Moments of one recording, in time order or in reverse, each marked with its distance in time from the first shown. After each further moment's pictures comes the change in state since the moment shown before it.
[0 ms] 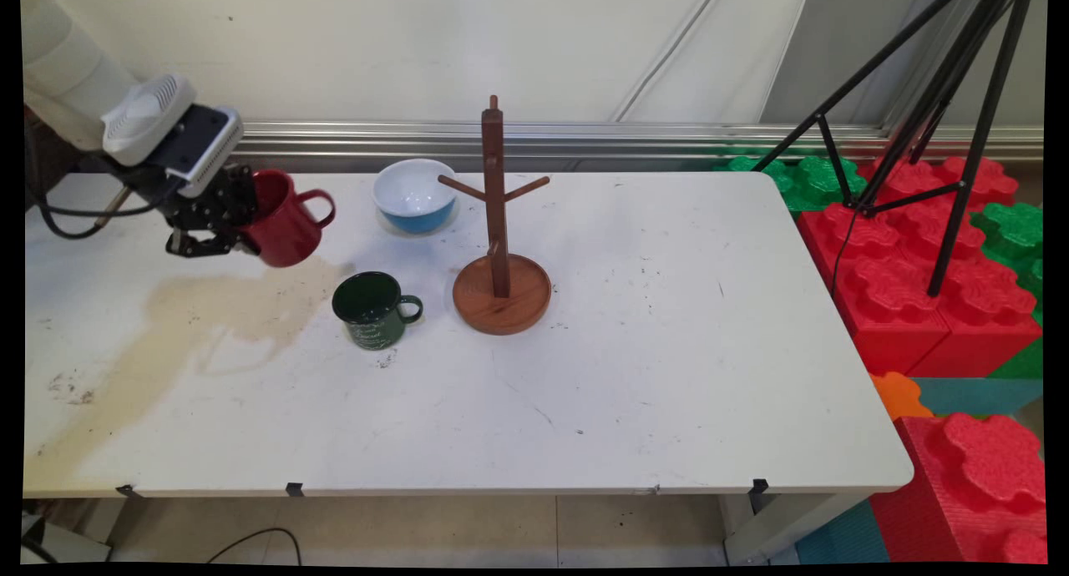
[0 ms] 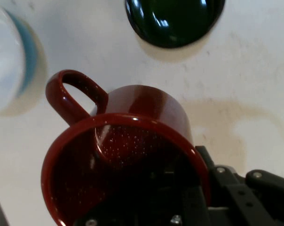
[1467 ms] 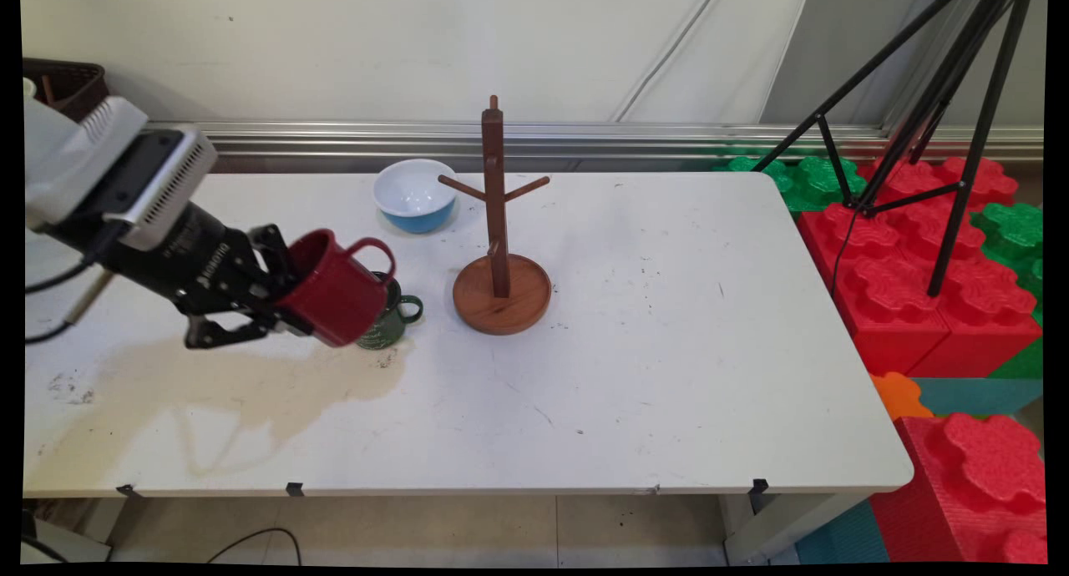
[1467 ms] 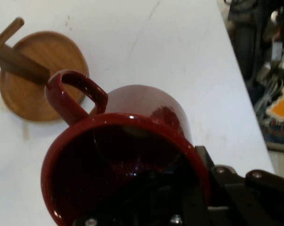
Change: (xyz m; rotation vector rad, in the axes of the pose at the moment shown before) arm 0.063 0.088 -0.038 -0.021 0.375 -0.103
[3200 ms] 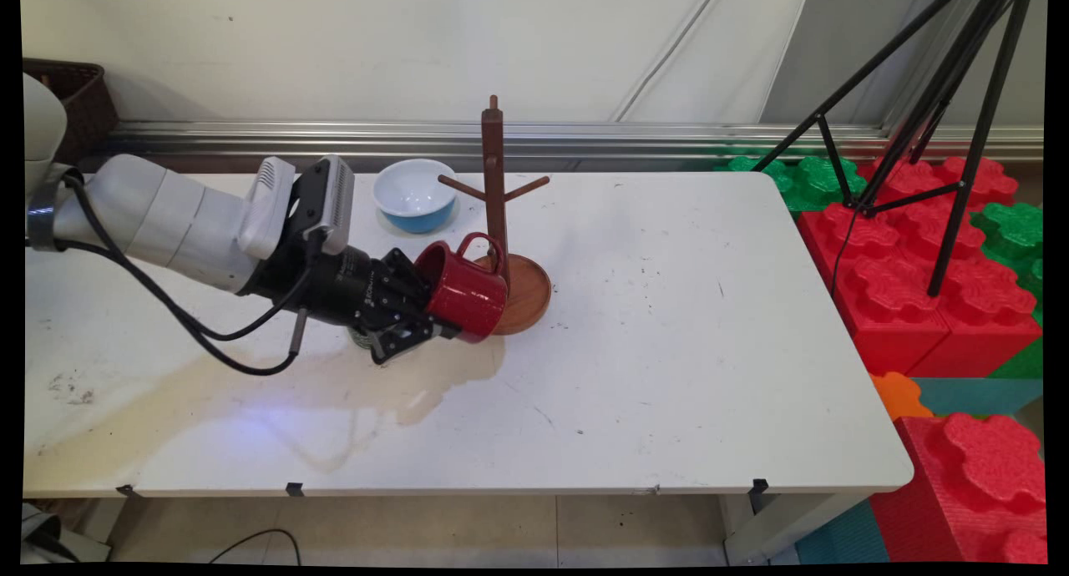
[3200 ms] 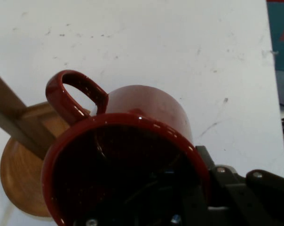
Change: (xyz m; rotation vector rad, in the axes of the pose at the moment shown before) arm 0.022 -0.010 0.117 0.114 0.300 -0.331
